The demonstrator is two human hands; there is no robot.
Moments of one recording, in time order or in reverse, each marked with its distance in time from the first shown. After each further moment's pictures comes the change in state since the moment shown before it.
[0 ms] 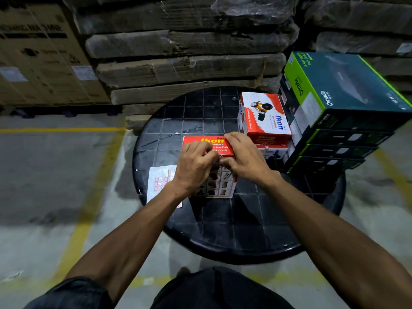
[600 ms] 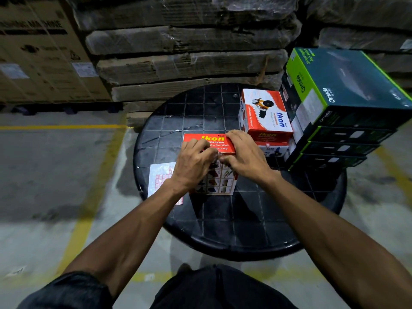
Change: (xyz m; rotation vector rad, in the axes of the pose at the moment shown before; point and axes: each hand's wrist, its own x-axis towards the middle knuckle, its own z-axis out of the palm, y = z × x) left_hand -0.004 -0.004 0.003 -0.033 -0.054 -0.060; right_hand -0.006 -0.006 -0.002 0.048 0.019 0.023
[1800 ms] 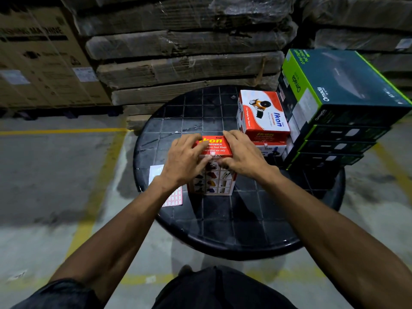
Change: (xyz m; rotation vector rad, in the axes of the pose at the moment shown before) left_hand 0.003 -0.009 -0.026 0.060 -0.247 -0.078; right_hand 0.000 -0.005 -0.008 -0.035 -0.108 0.031
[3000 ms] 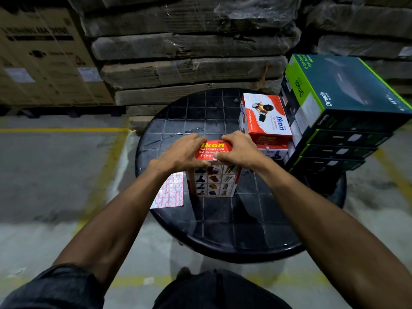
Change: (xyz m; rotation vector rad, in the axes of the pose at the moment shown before) left_hand 0.027 -0.013 -0.022 -0.205 -0.423 -0.089; right_hand 0.023 -0.006 -0.010 0.160 -0.148 0.143
